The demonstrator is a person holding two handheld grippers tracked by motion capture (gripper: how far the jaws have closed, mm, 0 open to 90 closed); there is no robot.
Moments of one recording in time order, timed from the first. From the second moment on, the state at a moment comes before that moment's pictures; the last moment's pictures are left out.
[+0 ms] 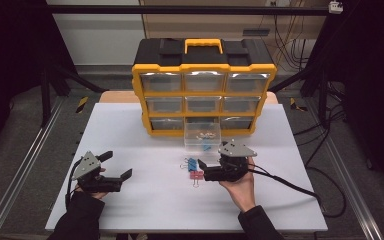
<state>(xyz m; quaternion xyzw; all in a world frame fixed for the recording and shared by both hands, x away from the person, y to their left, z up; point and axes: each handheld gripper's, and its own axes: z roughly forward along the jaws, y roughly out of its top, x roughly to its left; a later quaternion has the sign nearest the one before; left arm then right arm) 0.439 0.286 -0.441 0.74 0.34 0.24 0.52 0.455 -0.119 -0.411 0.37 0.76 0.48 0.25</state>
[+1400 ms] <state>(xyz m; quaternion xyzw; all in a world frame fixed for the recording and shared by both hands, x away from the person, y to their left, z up) 0.439 0.286 -0.440 0.74 0.34 0.24 0.53 0.456 -0.092 -0.462 0.34 0.83 0.40 0.18</state>
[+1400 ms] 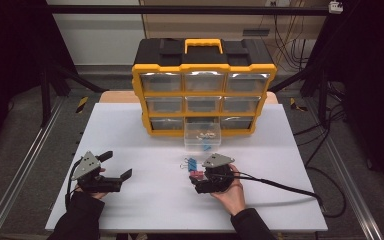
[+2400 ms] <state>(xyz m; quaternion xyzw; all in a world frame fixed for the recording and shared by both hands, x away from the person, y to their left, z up) 0.439 0.285 -0.441 0.74 0.34 0.24 0.52 0.458 -0.089 -0.471 0.30 0.85 0.39 0.16</state>
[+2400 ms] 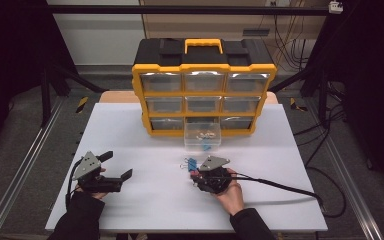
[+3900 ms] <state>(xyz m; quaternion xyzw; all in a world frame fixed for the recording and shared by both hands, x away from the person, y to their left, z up) 0.440 0.286 -0.442 0.74 0.34 0.24 0.52 0.465 -0.095 -0.457 0.29 0.85 0.40 0.19</state>
